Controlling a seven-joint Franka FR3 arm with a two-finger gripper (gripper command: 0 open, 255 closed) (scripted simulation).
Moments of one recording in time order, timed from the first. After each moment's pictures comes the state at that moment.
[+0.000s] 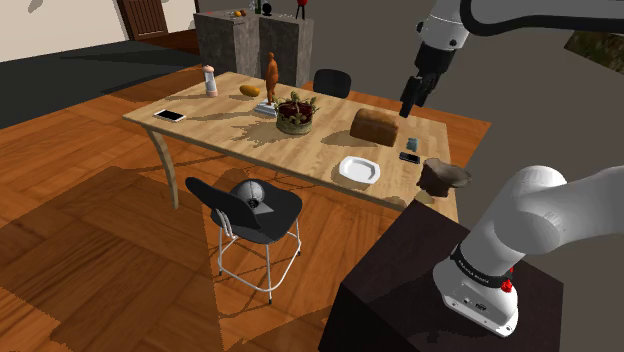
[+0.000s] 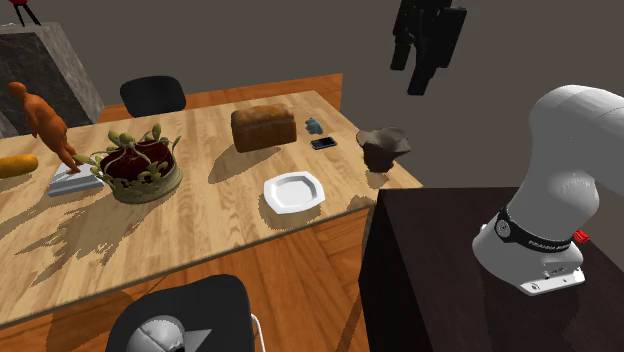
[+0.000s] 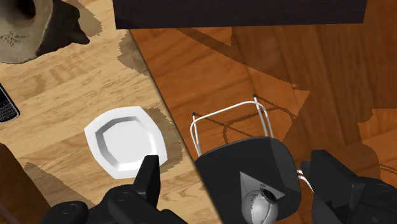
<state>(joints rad) -0.01 -0.79 -0.07 -2.43 -0.10 1.71 -0.05</state>
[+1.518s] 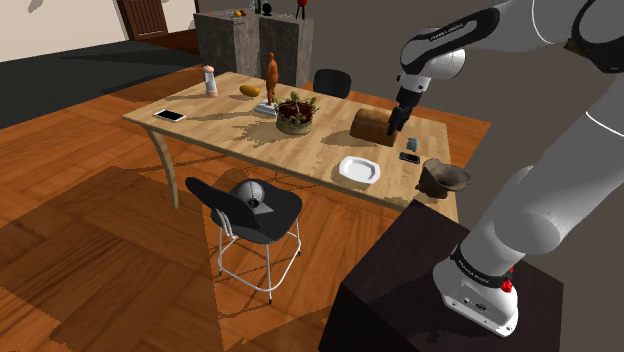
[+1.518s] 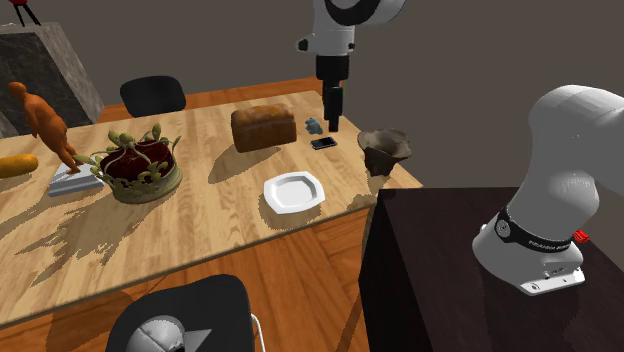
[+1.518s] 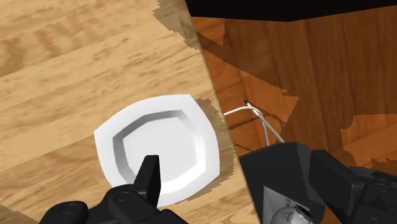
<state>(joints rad) 0.00 -0.10 -0.57 -2.26 0.10 2.08 -0.67</state>
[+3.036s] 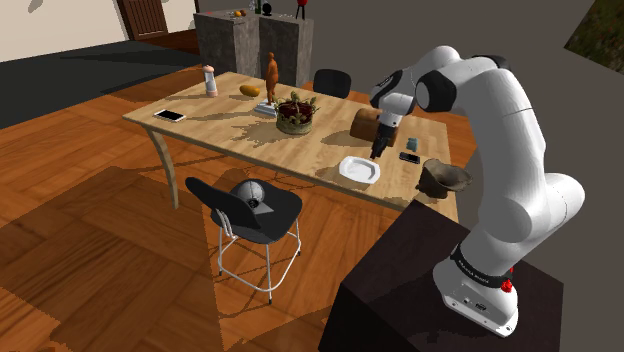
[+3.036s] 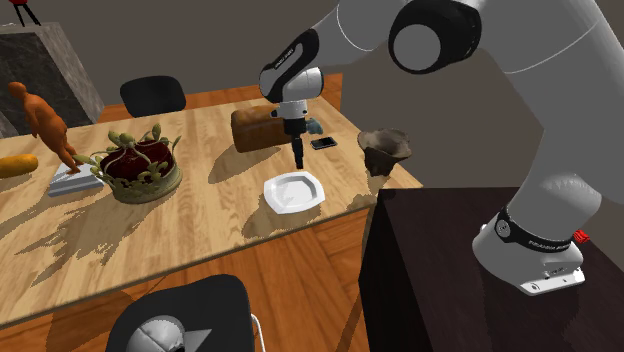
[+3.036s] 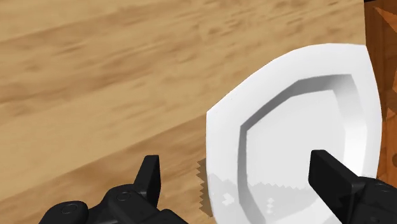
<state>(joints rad) -0.36 0.86 -0.44 -1.51 0.60 1.92 -1.15</state>
